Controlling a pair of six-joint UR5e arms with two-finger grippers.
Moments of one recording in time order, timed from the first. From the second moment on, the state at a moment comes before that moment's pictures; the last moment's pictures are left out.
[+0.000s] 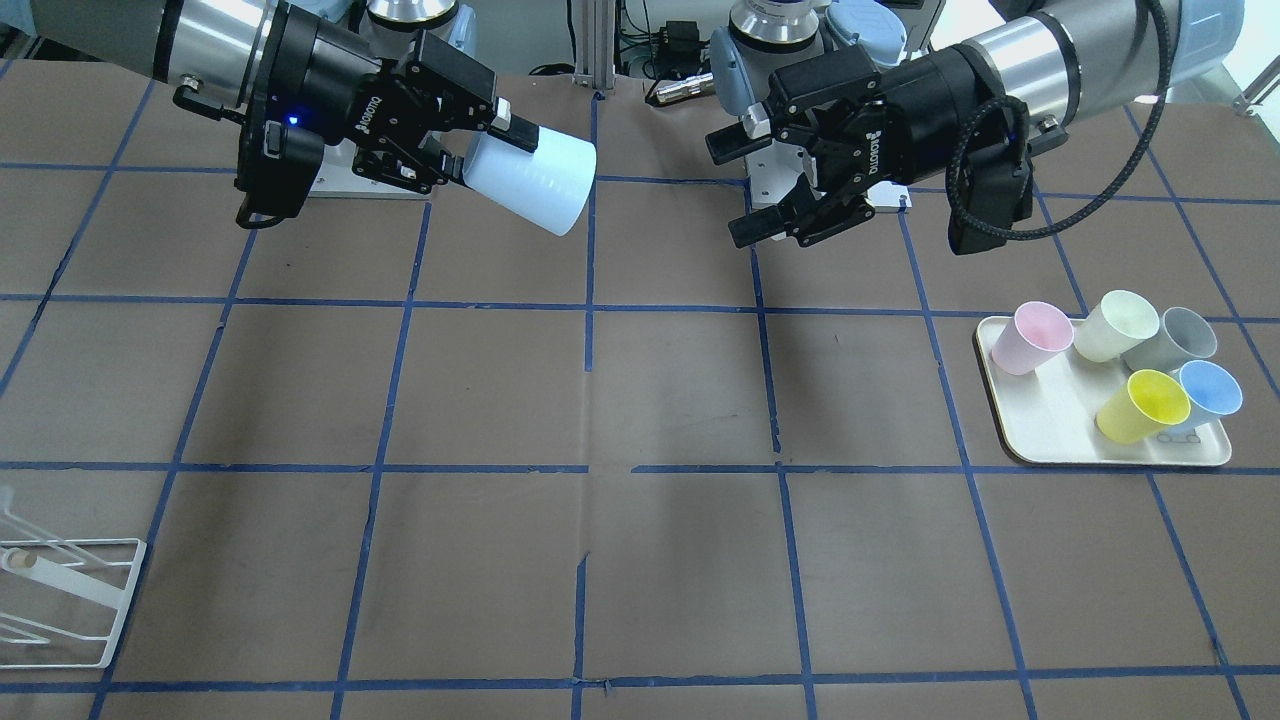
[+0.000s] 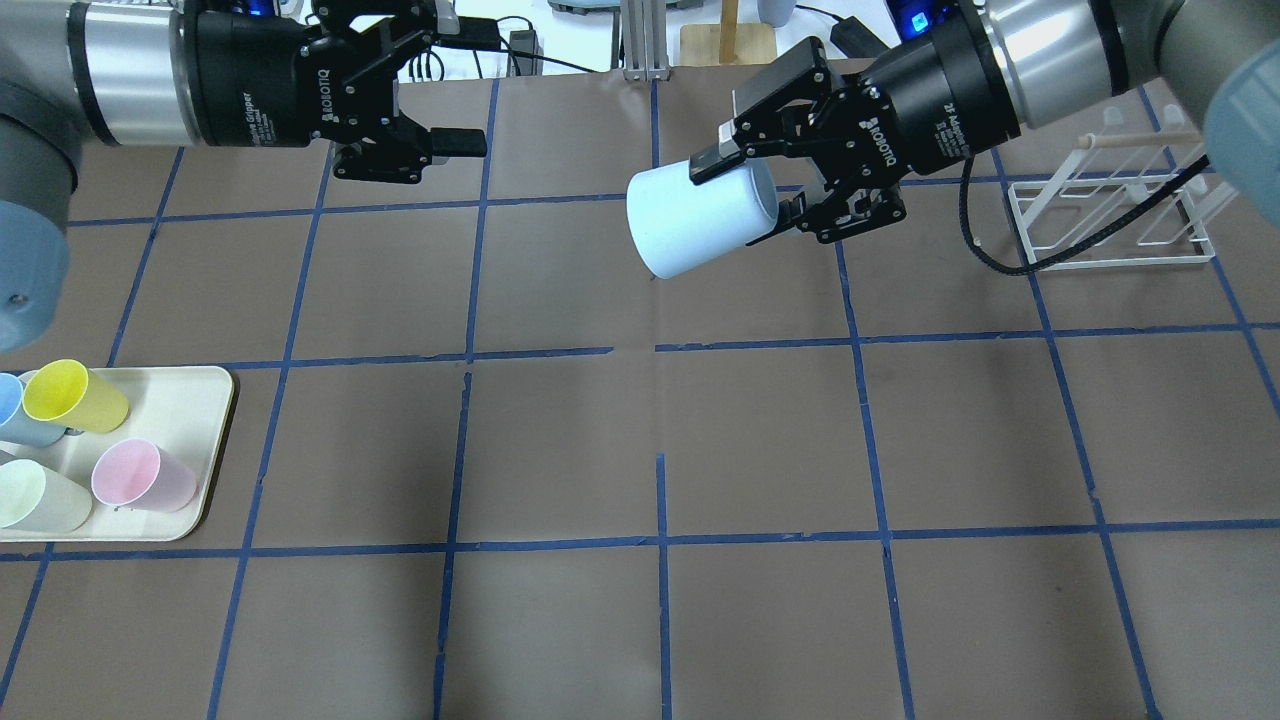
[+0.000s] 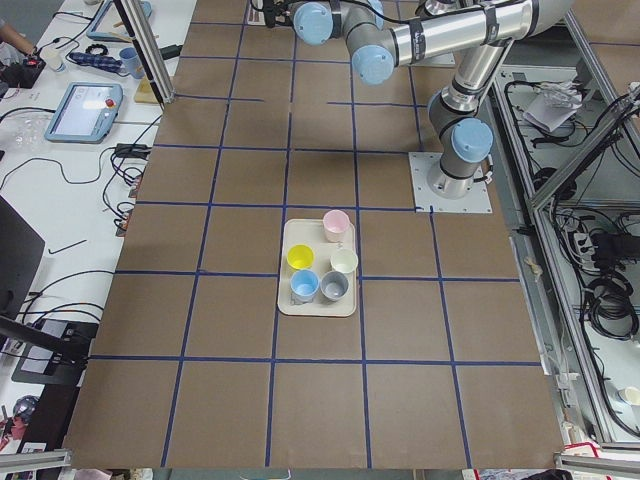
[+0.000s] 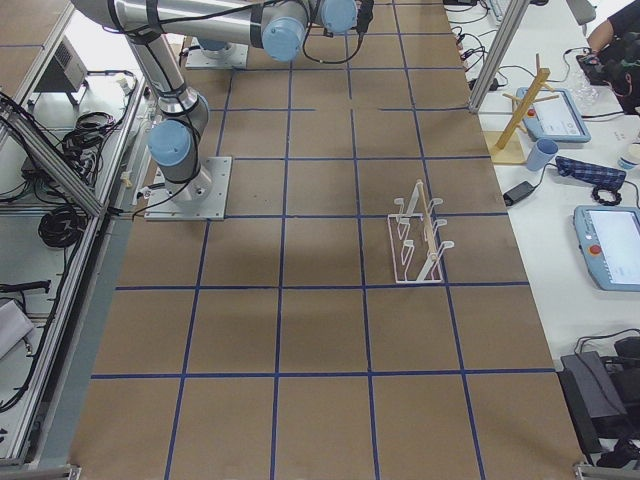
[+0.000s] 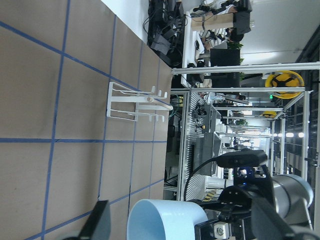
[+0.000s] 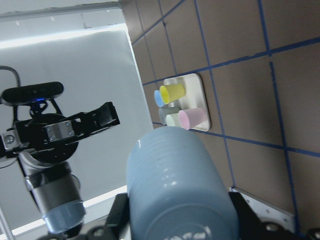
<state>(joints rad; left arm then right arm) -1.37 -1.49 -1.85 -1.30 0.25 -0.06 1.45 -1.65 1.78 -1.36 -0.37 -0.12</state>
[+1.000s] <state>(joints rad) -1.43 -1.46 -1.95 -1.18 0.15 -0.22 1.44 -1.70 1.96 -1.37 -0.01 -0.12</state>
